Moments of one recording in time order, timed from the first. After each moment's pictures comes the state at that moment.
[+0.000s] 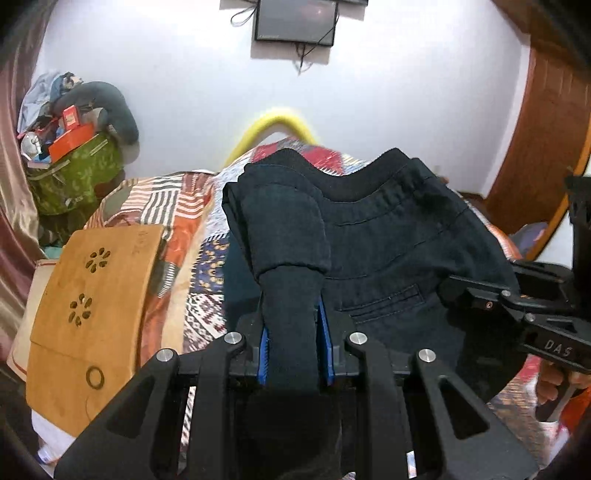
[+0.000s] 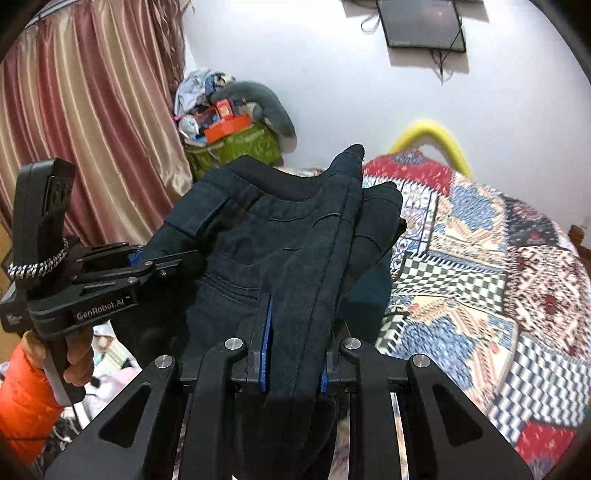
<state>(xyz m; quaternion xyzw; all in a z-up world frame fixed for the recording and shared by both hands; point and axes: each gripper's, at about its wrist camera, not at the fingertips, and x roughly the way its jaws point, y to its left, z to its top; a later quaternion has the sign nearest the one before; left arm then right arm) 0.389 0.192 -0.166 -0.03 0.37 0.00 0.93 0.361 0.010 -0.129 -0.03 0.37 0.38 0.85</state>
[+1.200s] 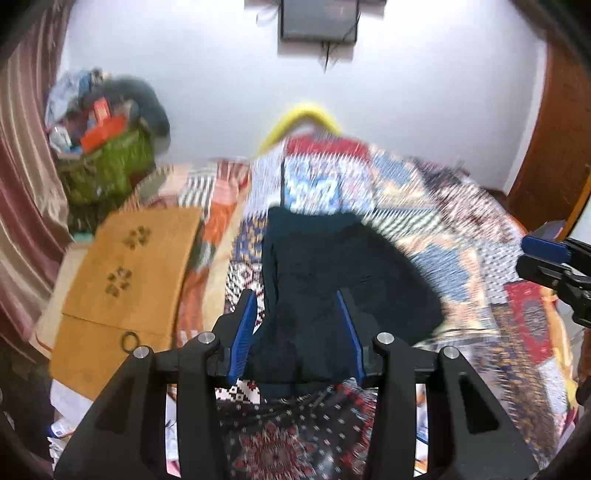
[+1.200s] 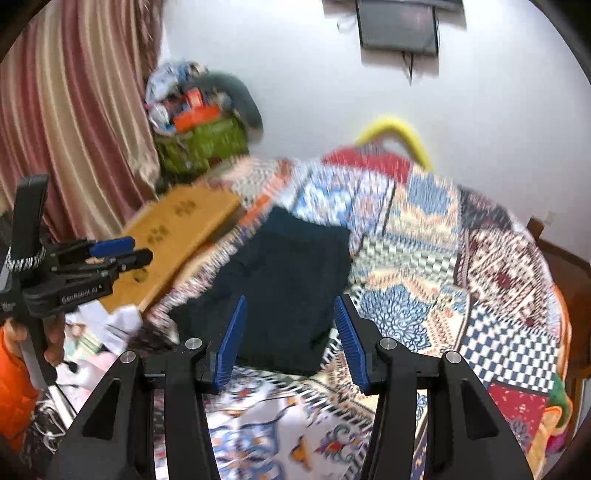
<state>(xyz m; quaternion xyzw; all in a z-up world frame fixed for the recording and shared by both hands) 0.307 0.196 -0.131 -0.03 0.37 0.04 0.93 0.291 -0.030 -0.081 -0.07 0.36 0.31 0.88</state>
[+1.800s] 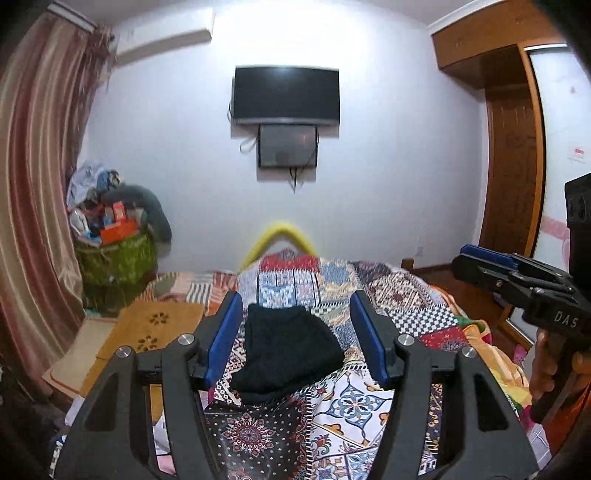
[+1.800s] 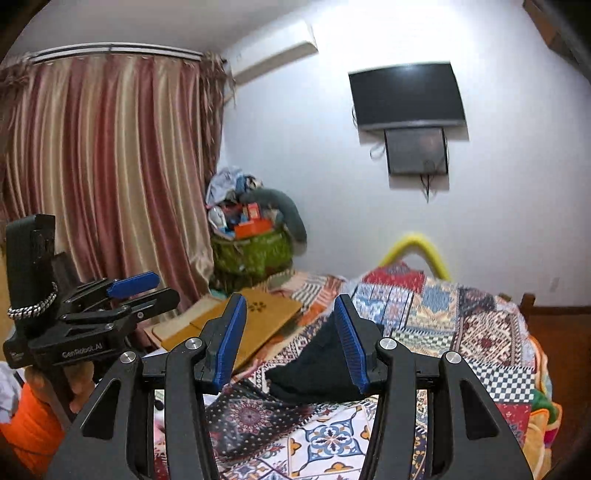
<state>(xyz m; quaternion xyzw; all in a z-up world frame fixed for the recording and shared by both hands) 0.071 0.112 0.013 0.00 0.15 0.02 0.99 0.098 -0.072 0.038 0.00 0.15 0.37 0.92</state>
